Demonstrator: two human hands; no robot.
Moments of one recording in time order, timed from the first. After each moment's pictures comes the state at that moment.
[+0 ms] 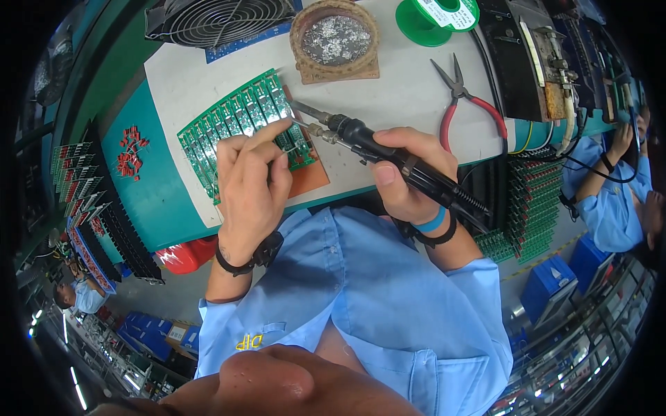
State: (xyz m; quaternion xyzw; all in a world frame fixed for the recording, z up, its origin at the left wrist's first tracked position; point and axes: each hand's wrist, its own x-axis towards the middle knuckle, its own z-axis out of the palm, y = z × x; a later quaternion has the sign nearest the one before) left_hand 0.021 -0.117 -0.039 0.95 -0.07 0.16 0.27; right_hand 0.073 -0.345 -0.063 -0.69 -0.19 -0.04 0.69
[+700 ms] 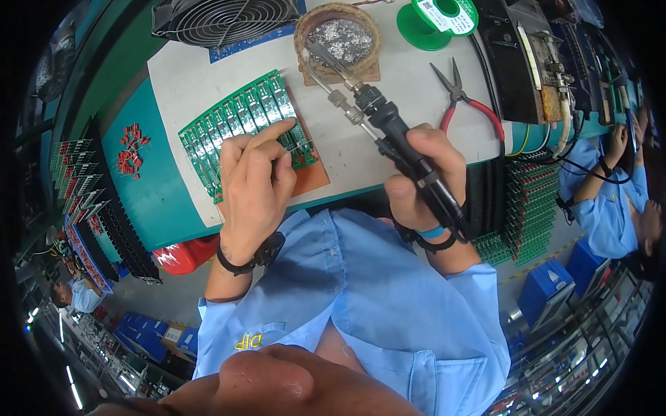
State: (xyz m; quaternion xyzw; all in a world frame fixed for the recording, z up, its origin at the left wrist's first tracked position) left_hand 0.021 -0.119 -0.041 0.94 -0.08 0.16 0.28; right_hand 0.071 -0.341 -0.066 -0.67 -0.20 -0.15 0.70
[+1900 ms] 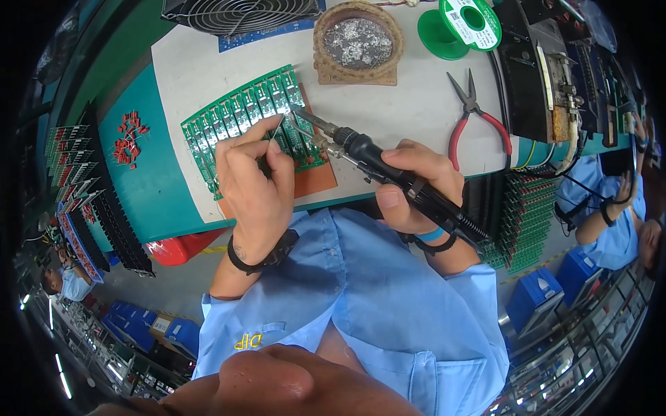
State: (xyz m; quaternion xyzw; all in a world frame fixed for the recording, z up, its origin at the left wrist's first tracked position) left_hand 0.022 -0.132 -0.050 0.93 0.04 0.26 0.25; right_hand 0.076 -0.334 -0.059 -0.69 -0.25 -0.07 0.68
